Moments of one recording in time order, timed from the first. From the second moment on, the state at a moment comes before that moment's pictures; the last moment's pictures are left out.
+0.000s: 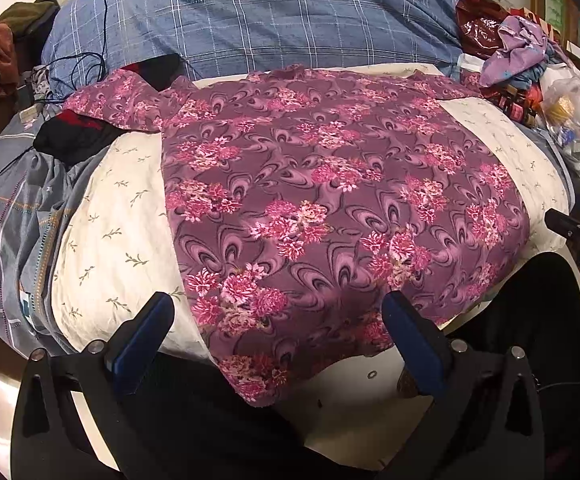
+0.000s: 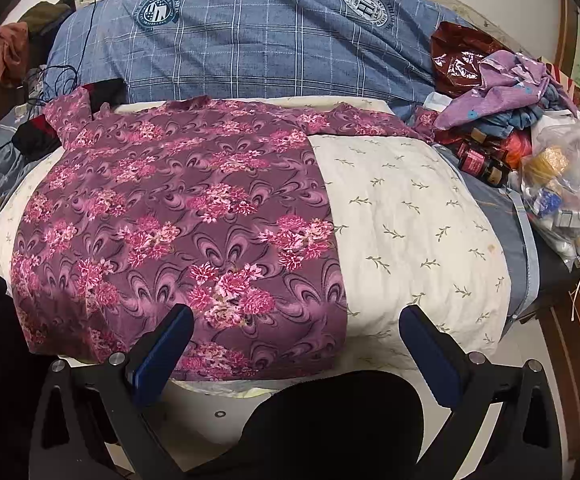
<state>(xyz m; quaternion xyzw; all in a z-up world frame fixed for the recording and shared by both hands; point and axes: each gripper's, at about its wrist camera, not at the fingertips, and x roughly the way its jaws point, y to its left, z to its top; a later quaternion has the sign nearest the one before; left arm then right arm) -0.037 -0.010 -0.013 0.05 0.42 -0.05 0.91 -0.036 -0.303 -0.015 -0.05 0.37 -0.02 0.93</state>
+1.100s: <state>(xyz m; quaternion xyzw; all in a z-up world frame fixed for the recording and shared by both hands) -0.035 -0.015 -0.015 0.05 0.42 -0.05 0.90 -0.029 -0.298 -0.013 -0.06 0.37 -0.01 0.93</state>
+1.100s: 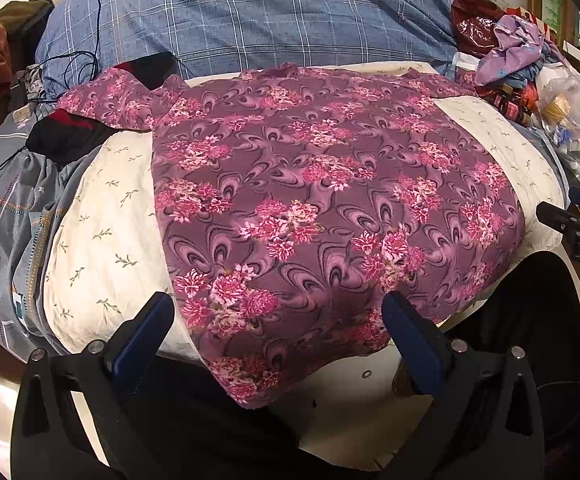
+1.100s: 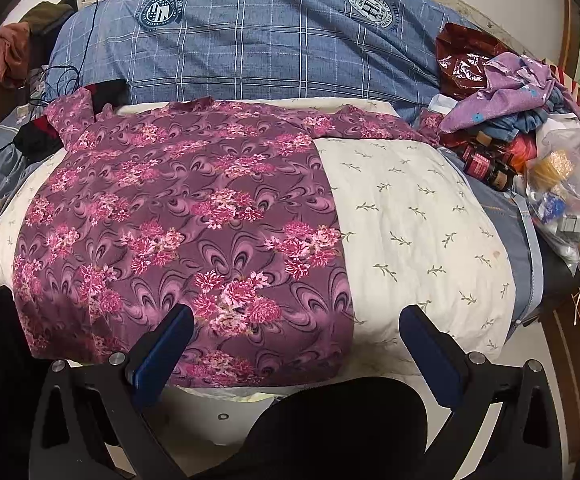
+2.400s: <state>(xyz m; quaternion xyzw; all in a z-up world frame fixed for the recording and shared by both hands) 0.021 0.078 -0.028 -0.11 0.50 -0.03 0.86 -0.001 -0.363 -0.030 0.03 0.40 -0.04 0.92</state>
